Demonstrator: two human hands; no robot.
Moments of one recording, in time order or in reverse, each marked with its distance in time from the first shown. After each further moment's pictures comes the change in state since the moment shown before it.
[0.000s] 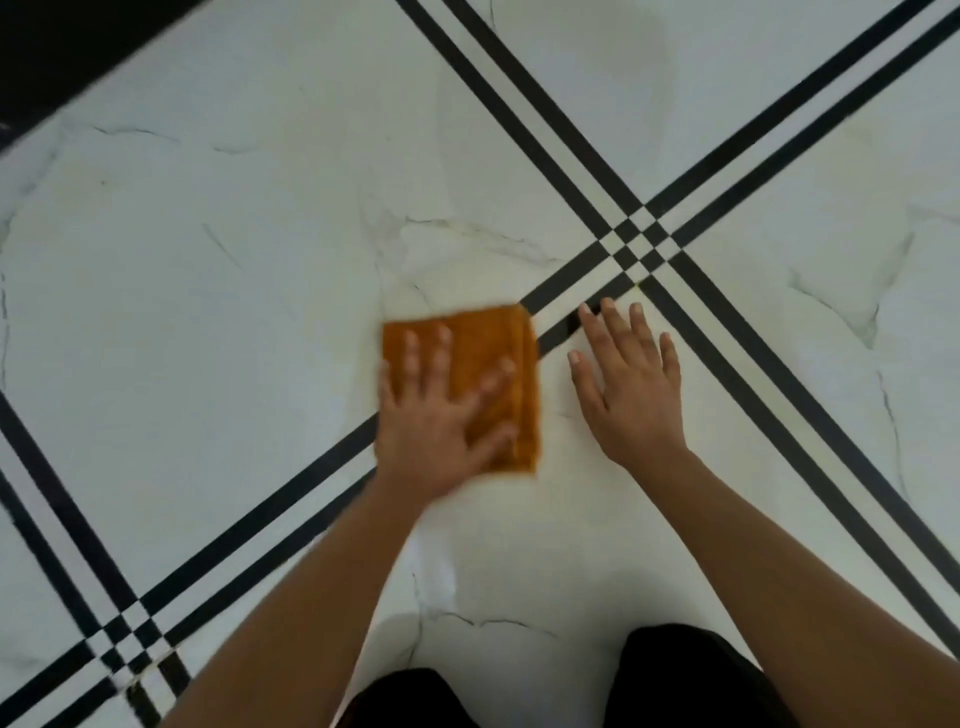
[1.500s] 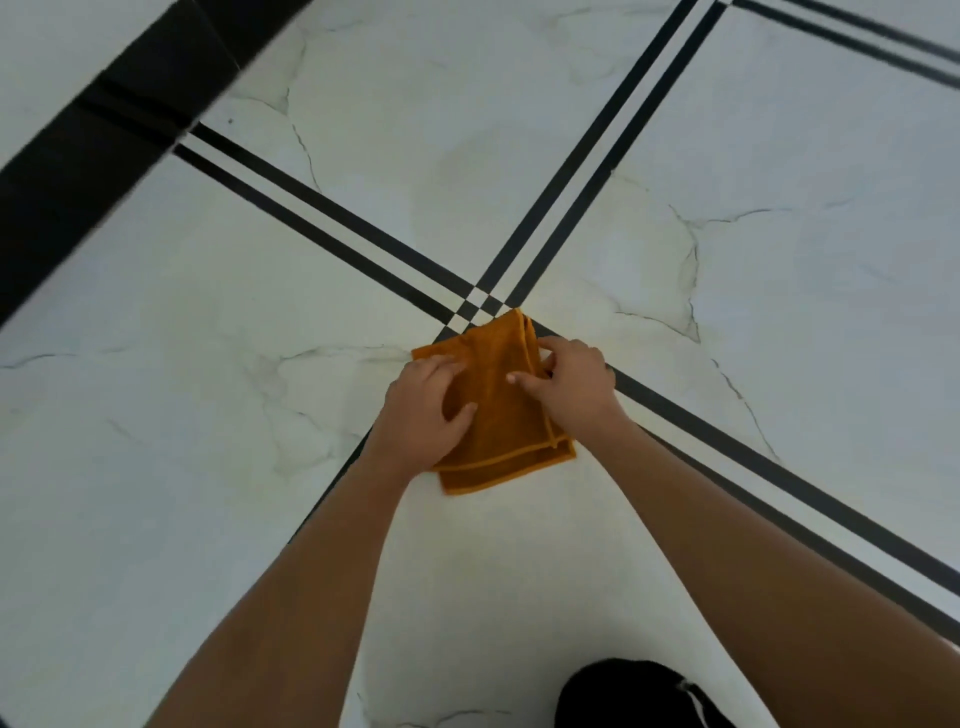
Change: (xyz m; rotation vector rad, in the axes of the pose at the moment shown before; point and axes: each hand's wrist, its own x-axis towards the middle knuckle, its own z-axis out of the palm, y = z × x) left_hand 0.107 0.088 -0.053 -0.360 -0.084 0.224; right_hand 0.036 0.062 -0.052 0.452 -0.047 0.428
